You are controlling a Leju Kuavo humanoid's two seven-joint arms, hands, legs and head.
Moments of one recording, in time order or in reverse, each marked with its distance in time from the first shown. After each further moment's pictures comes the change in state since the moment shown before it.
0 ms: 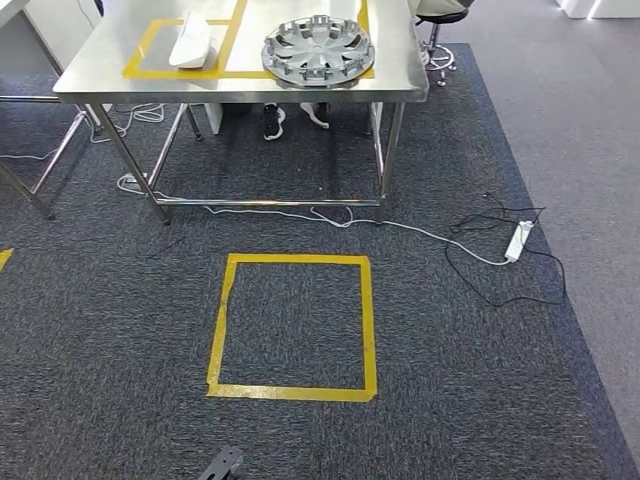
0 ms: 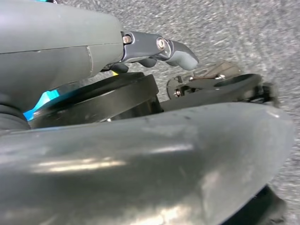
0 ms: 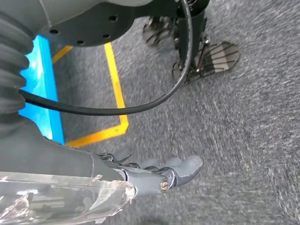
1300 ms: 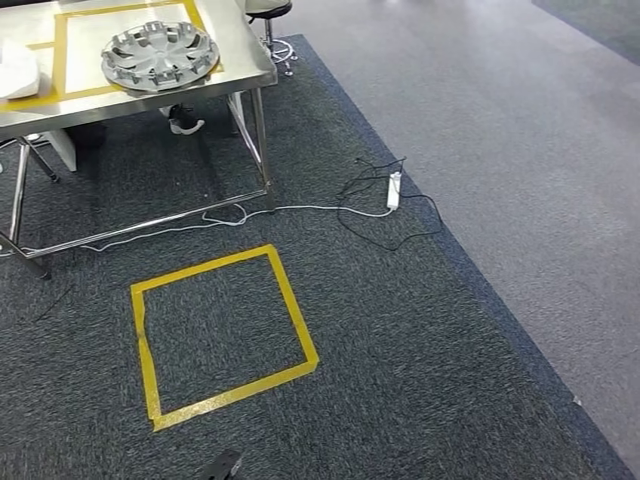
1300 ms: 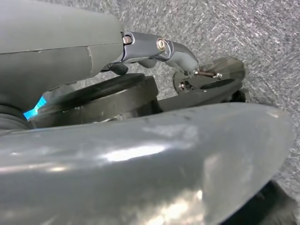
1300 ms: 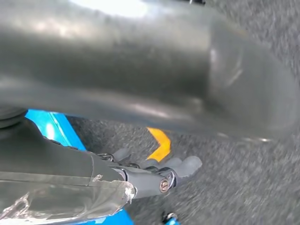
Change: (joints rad) left arm 0.009 -0.004 0.006 -0.001 0.009 0.008 -0.006; right arm 0.004 0.000 -0.017 -0.010 -0.030 -0.003 -0.021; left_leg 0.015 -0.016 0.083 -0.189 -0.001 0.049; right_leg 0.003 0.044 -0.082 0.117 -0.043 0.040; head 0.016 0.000
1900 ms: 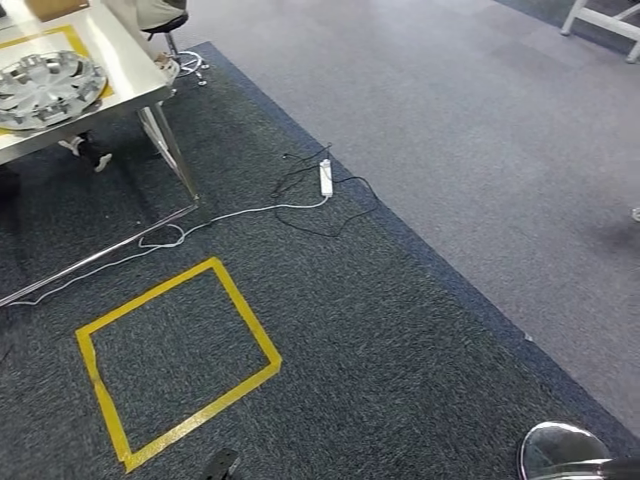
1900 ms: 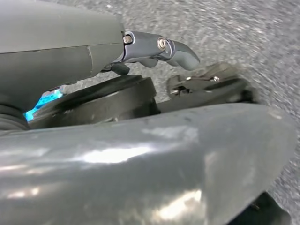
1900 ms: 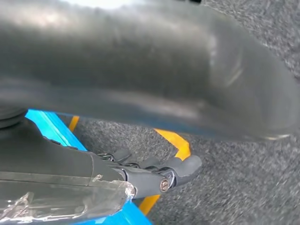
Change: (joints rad) left arm 0.003 0.009 0.008 -0.001 0.005 0.008 -0.005; right arm -0.005 0.004 0.000 -0.005 0.000 0.001 0.003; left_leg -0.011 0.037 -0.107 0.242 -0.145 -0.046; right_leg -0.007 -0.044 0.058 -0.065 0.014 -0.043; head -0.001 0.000
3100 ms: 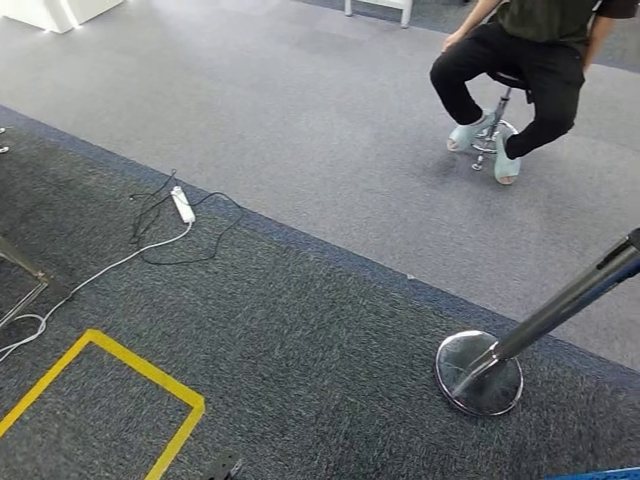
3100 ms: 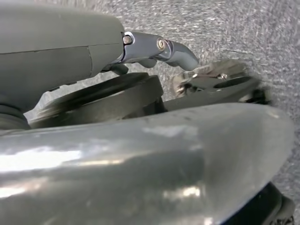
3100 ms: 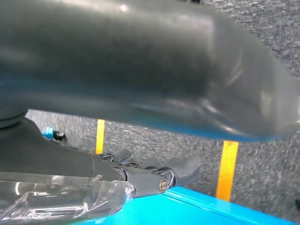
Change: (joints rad) left arm 0.000 -0.005 0.002 -0.003 -0.008 -0.013 -0.007; right arm 0.005 0.000 0.004 -0.006 0.026 -0.019 0.003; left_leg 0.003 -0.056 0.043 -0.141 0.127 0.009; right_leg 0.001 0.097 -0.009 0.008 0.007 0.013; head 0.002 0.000
